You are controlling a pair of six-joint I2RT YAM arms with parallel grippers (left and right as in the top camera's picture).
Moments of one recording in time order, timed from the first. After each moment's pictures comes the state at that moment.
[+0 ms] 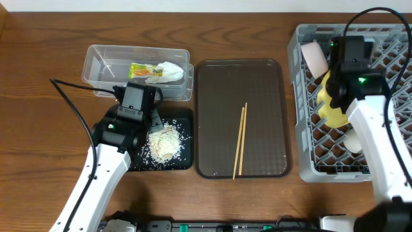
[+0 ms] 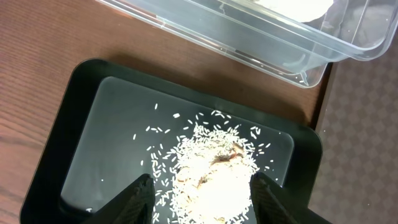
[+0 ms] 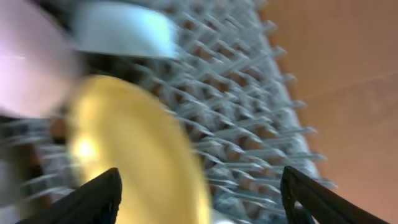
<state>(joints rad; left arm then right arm) -0.25 1.22 0.98 -0.85 -0.22 -0.57 0.08 1.50 1.32 -0.78 0.63 0.08</state>
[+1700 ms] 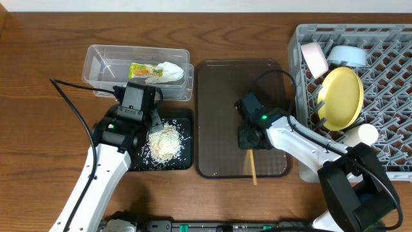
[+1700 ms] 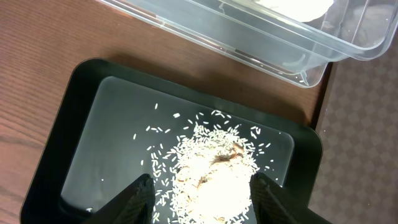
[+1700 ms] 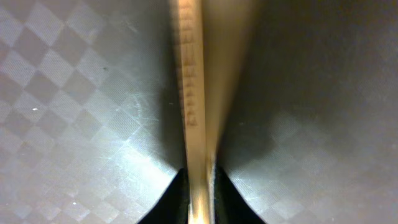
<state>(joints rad) -0.25 1.22 0.98 -0.85 -0.22 -0.57 0.57 1.74 0.97 -0.64 0.00 0.58</state>
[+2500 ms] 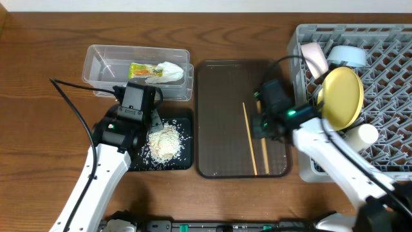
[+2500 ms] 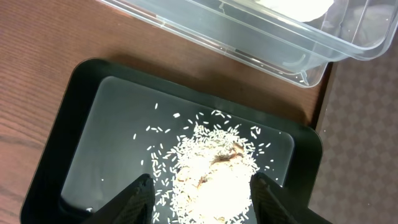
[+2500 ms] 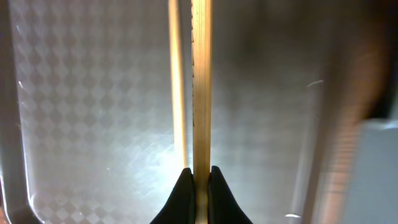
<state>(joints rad) -0.25 1.22 0.98 -0.85 -0.22 -0.57 0.44 1.51 1.05 -0.78 0.01 0.38</state>
